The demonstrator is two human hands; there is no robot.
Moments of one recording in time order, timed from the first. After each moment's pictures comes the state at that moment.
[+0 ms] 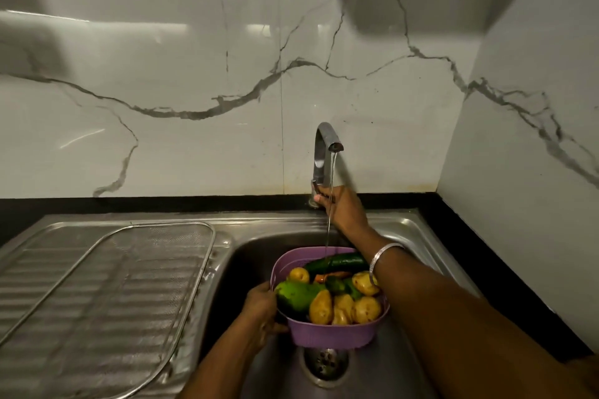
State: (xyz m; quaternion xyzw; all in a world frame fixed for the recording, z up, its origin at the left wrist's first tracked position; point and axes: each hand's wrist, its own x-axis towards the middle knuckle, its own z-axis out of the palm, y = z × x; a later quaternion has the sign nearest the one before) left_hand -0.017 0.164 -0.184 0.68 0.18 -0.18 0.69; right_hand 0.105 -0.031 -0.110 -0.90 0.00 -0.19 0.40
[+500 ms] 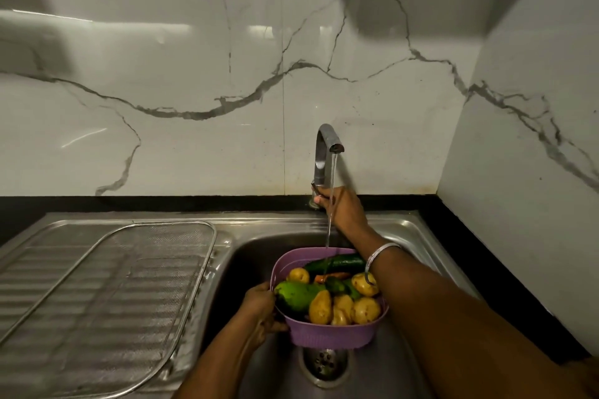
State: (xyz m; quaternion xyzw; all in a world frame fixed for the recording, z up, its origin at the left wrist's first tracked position) left_hand -0.011 0.167 -0.189 0.66 0.19 -0.19 0.70; right_hand 0.099 -0.030 -0.099 -0.92 0.01 -0.14 0.37
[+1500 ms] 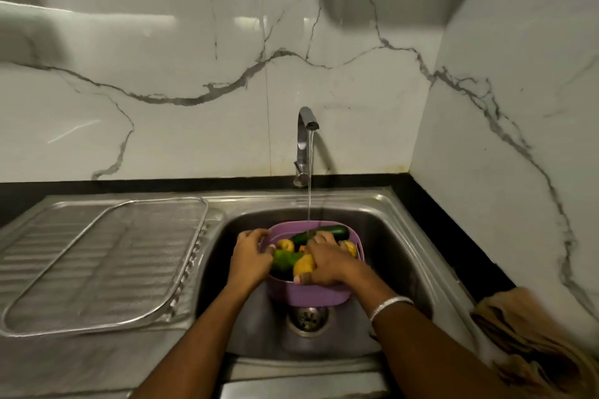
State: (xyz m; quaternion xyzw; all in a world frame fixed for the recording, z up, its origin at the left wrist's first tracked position) left_hand -0.029 0.173 -0.169 0.88 -0.03 0.07 0.47; right_hand -0.045 -0.023 -0.156 -0.99 -0.08 0.10 0.09
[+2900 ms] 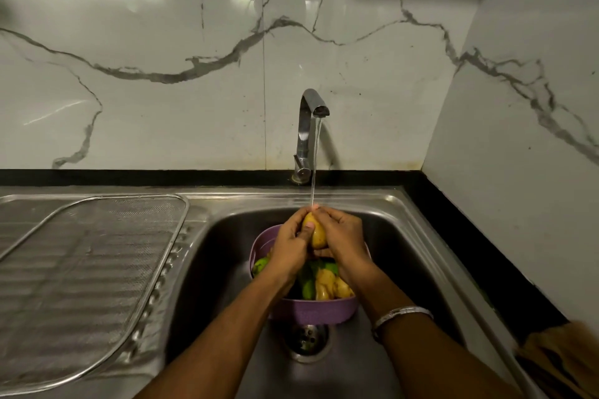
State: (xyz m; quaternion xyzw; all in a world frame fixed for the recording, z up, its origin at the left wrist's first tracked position) left_hand 0.010 0.088 -0.166 0.66 -0.07 -0.07 0.74; right_hand -0.008 -0.013 -0.139 -0.66 0.17 -0.09 0.73
